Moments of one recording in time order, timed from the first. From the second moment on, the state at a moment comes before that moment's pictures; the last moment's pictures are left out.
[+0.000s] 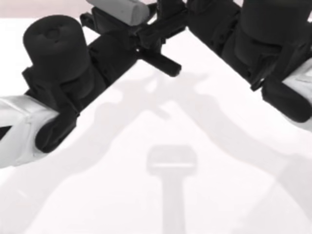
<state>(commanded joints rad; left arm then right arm) -0.63 1.51 0.80 0.79 0.15 0.00 0.72 1.58 1.07 0.49 0.12 -0.02</state>
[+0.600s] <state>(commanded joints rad) -0.63 1.51 0.80 0.79 0.15 0.00 0.72 1.58 1.07 0.49 0.12 -0.02</state>
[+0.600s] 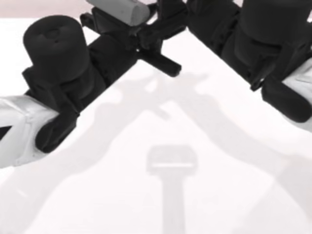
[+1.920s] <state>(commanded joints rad) -0.59 1.48 0.75 0.78 0.13 0.01 0.71 1.54 1.06 0.49 0.11 -0.03</state>
